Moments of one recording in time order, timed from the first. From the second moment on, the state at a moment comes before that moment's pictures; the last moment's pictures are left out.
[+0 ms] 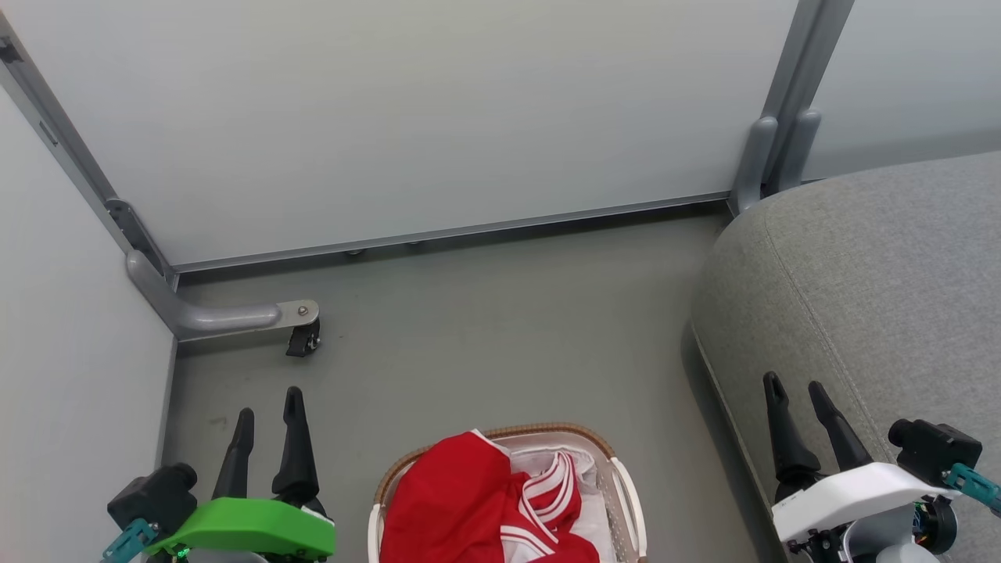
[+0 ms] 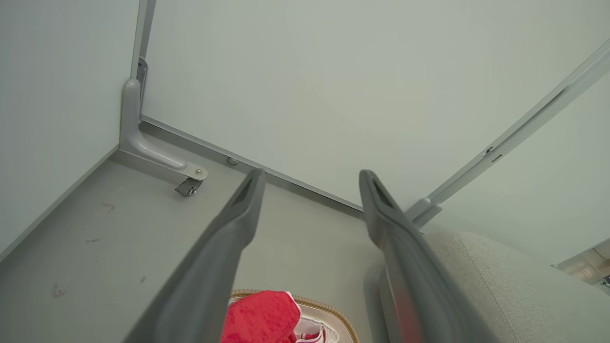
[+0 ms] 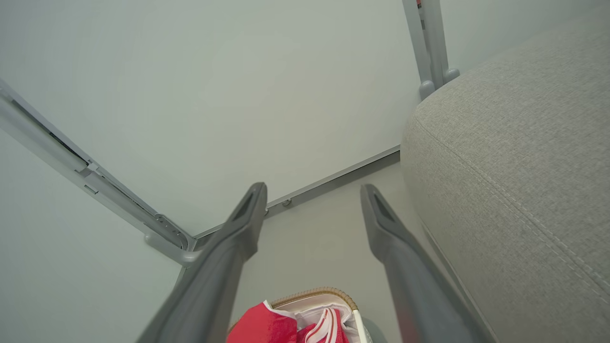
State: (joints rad) left arm 0.03 0.04 -0.09 0.13 -0.66 -0.03 -0.13; right arm -0.01 -0.04 -0.01 0.17 0.55 0.13 -0.13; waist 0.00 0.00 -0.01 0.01
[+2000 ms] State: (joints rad) left arm 0.06 0.05 -0.16 0.23 -0.23 0.00 -0.26; right arm 0.01 -0.05 0.03 0.15 0.00 0.13 -0.26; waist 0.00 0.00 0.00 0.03
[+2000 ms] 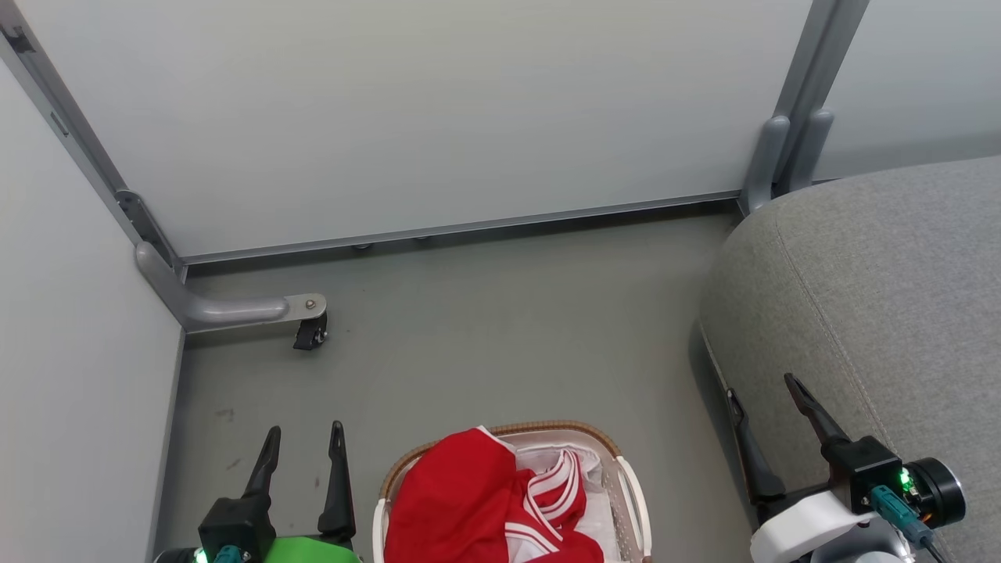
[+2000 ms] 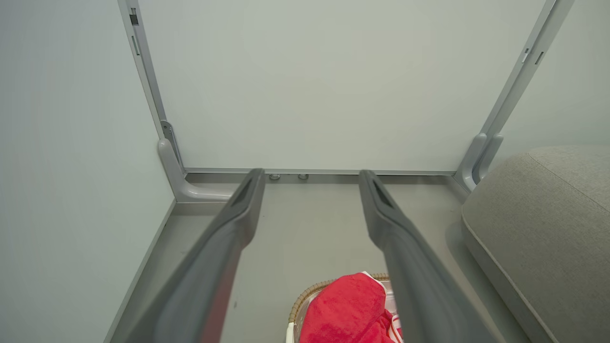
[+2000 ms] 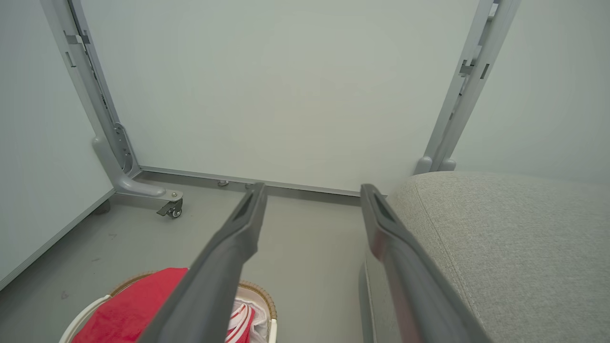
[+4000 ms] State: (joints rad) left arm -0.49 0.05 -0.53 0.90 -0.06 -0.13 -0.26; right arm -0.29 -0.05 0.01 0.06 0.02 0.13 -0.26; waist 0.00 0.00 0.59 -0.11
